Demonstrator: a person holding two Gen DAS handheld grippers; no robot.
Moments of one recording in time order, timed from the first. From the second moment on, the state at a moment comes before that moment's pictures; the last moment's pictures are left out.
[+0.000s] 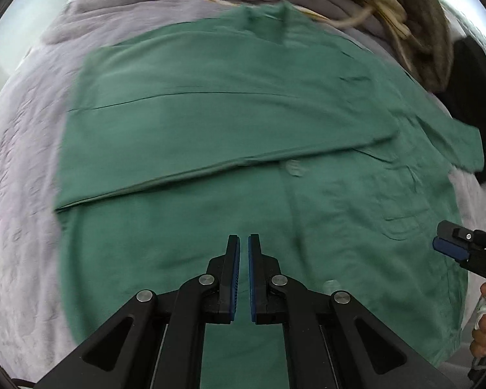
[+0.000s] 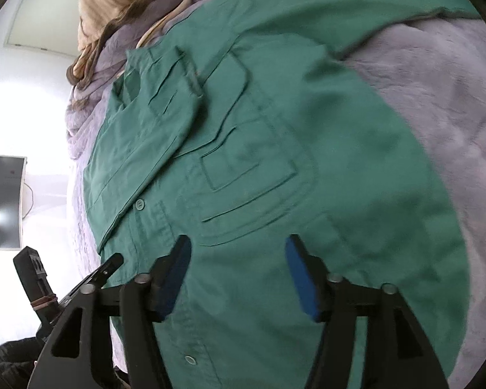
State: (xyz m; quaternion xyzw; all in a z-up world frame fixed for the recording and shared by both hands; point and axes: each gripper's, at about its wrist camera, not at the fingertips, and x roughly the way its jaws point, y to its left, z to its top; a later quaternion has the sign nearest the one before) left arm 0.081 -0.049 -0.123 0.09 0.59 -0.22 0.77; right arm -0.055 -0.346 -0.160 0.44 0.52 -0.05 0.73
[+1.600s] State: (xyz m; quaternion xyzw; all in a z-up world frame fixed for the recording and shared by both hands) left arm 0.083 -0.255 -0.145 0.11 0.59 -0.27 0.75; right arm -0.110 -0.692 -0.236 0.73 0.17 -0.19 0.63
